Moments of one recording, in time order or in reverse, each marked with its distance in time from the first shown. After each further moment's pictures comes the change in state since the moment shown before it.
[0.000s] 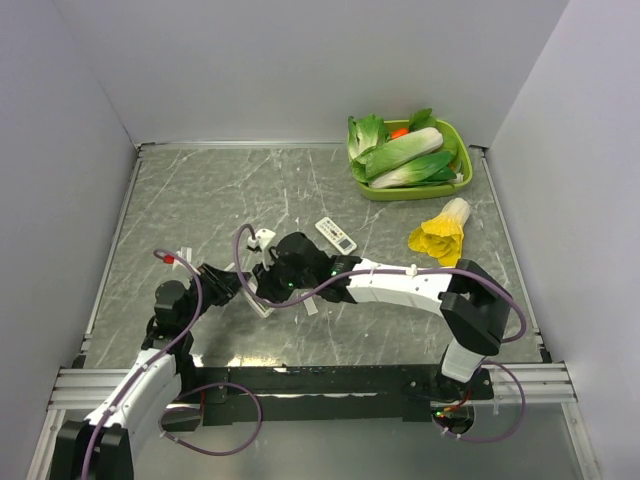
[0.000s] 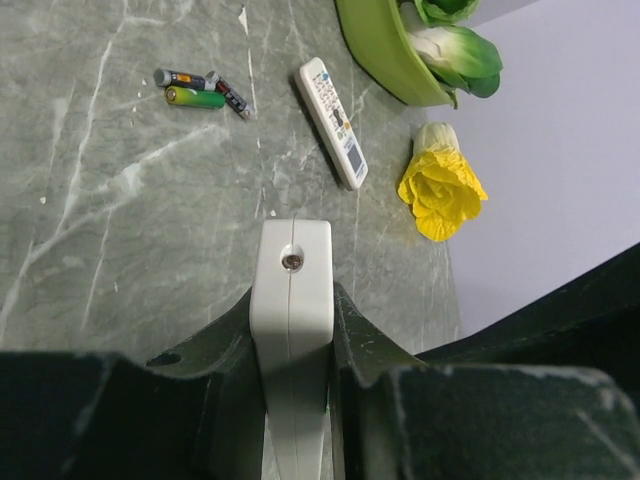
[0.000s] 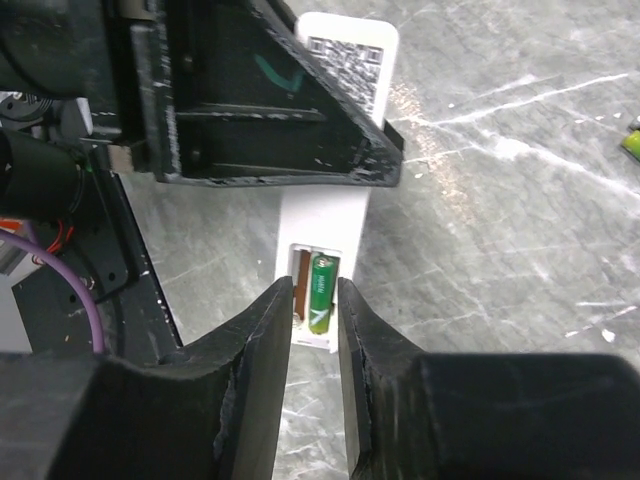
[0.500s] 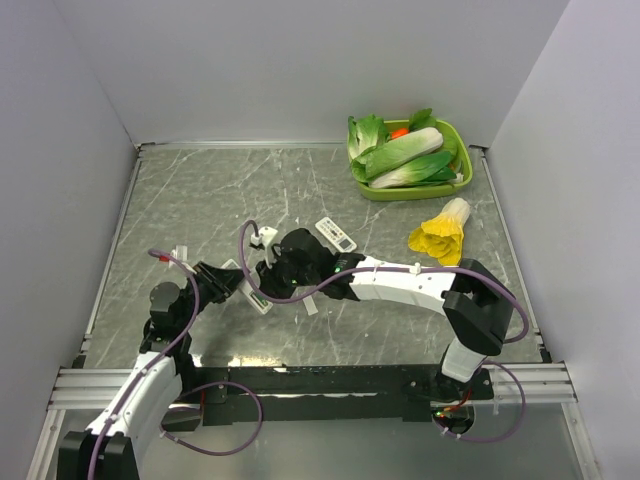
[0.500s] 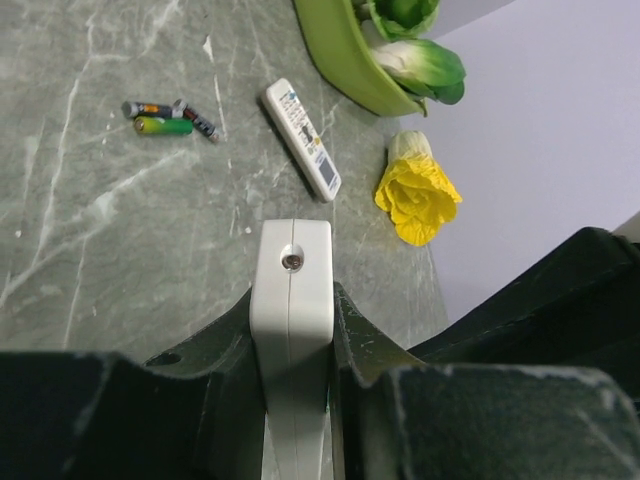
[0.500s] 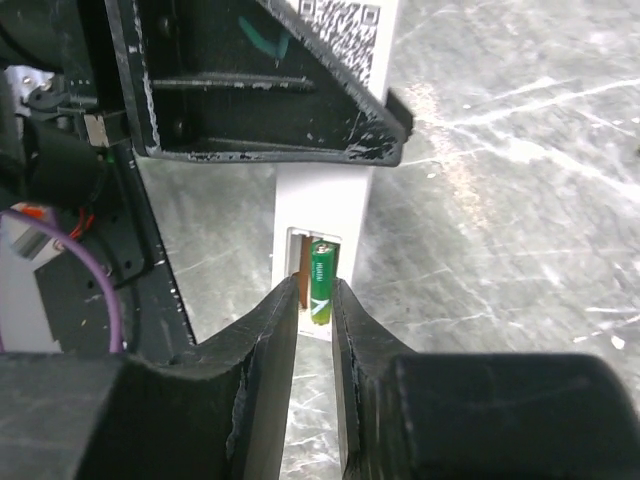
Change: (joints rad) left arm 0.038 -0.056 0.000 0.027 0.051 0.002; right arm -0.026 -0.011 -0.005 0.000 -0.072 -0.006
